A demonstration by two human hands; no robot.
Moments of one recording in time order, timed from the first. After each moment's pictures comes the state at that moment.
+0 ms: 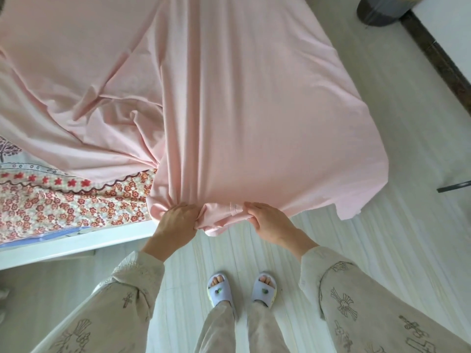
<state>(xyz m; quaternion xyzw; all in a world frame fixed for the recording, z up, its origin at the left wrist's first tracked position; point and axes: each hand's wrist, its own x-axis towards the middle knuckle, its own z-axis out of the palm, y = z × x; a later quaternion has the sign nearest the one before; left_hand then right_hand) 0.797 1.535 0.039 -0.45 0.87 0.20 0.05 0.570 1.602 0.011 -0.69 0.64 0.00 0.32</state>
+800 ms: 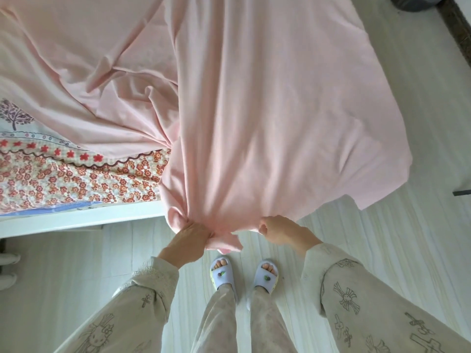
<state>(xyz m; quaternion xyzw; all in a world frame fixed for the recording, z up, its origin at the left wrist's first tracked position) 0.827 1.581 -0.009 -0.43 0.82 0.30 0.24 0.591 1.612 -0.010 -0.59 0.64 0.17 0.46</state>
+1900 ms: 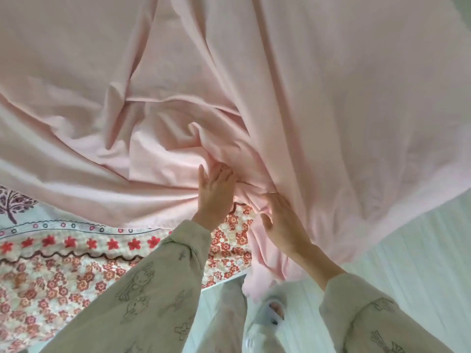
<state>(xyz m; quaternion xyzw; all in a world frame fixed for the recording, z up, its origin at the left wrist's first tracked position) 0.921 1.247 -0.096 -0.43 0.89 0.14 0.05 0.796 1.368 -0.054 -0.50 0.78 -0.12 0.36</state>
